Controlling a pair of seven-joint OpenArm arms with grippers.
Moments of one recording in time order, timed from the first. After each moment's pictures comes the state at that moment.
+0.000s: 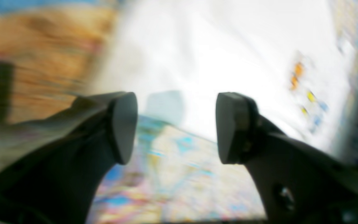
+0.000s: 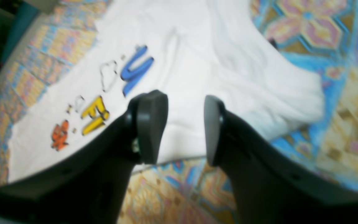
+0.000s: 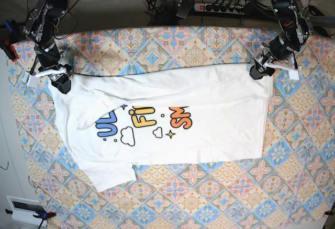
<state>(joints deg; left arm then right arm) 16.1 -8.4 -33.2 84.3 -53.5 -11.2 53.3 -13.5 5.4 35.7 82.9 41.4 26.0 -33.1</state>
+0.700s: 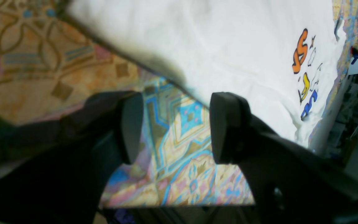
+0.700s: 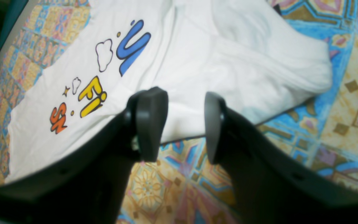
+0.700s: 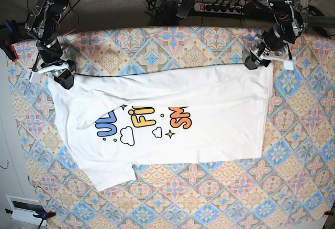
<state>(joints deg) 17.0 -6.7 -33.5 80.4 -53.2 -10.9 53.4 -15.3 5.3 35.3 82.7 41.6 26.3 -33.1</state>
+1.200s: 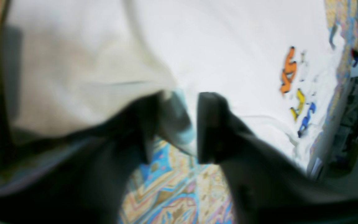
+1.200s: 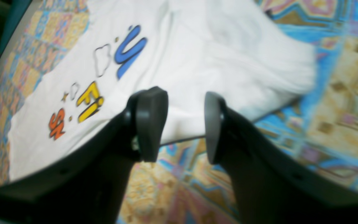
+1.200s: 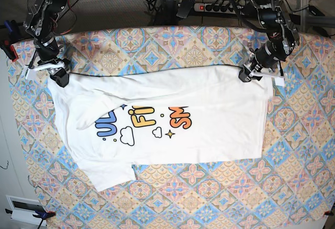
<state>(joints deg) 8.5 -3.2 -33.5 75.4 -44.8 -10.8 53.1 -15.1 5.4 38.5 79.9 41.8 26.3 -32.5</state>
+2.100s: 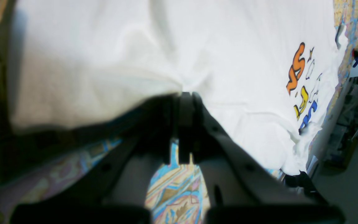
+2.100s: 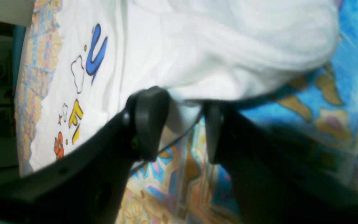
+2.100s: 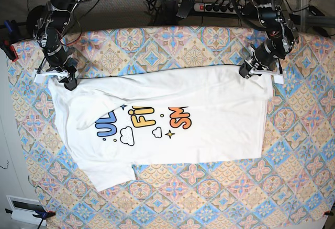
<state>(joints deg) 8.5 -3.5 -33.6 73.6 -45.6 -11.1 53.0 -4.0 7.2 39.9 58.1 42.8 27.0 -32.0</state>
